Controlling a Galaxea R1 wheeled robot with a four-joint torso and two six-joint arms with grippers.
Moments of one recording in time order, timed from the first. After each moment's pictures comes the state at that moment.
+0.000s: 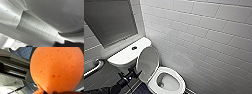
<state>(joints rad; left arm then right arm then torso) 0.56 2.08 -1.42 -0.32 -0.66 -1.26 -1.77 2.59 -1.73 0.12 0.50 0.22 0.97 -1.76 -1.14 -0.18</state>
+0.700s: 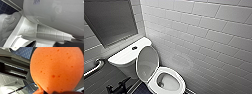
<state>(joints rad) 0.78 1.98 -1.43 -0.17 -0.70 -1.15 -1.77 2.59 -1.72 0.12 0.50 0.22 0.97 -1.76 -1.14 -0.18</state>
